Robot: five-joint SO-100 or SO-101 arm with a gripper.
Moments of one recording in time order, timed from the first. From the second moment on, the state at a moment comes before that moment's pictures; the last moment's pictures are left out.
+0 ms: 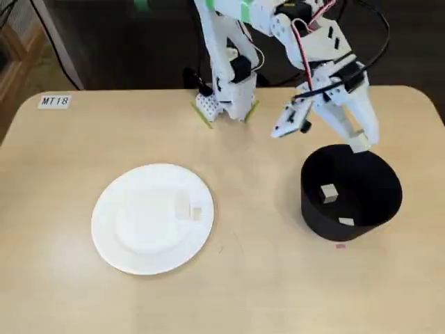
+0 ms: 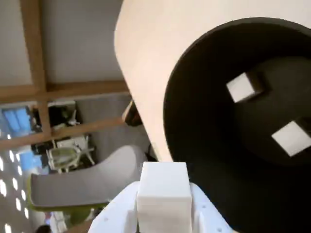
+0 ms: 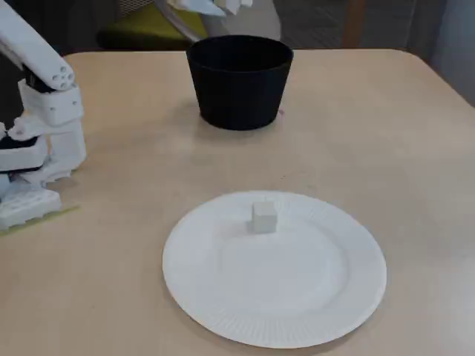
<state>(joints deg) -40.8 119.9 116.9 38.7 -9.0</state>
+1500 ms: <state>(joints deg) 11.4 118.1 116.9 71.5 -20.6</state>
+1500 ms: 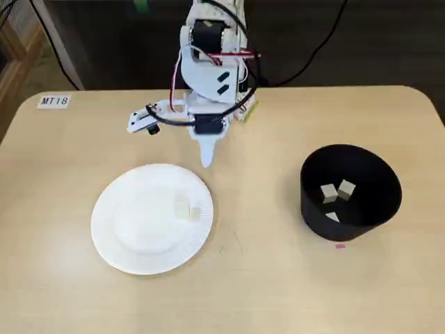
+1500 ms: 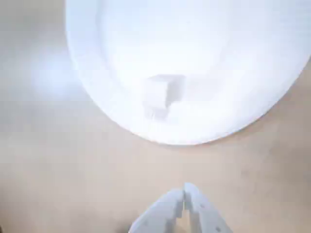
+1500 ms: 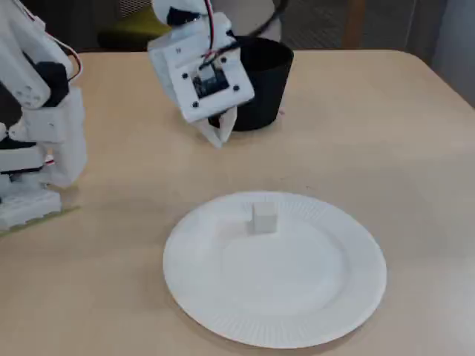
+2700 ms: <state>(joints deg) 17.5 80.7 97.6 66.7 -21.2</state>
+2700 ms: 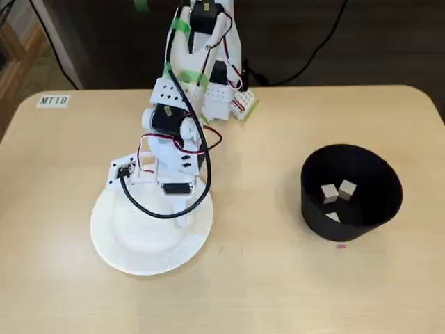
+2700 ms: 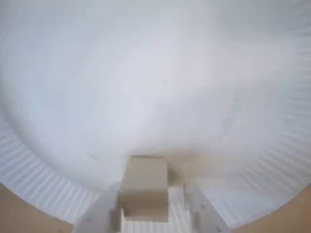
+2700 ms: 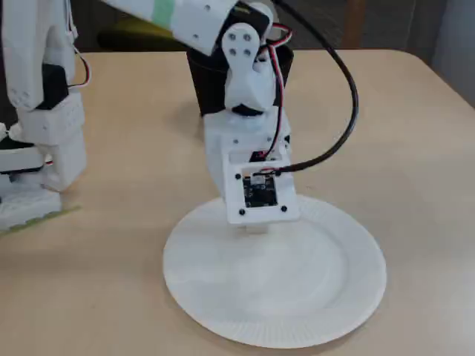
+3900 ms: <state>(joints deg) -6.4 127.8 109.2 29.6 -11.8</state>
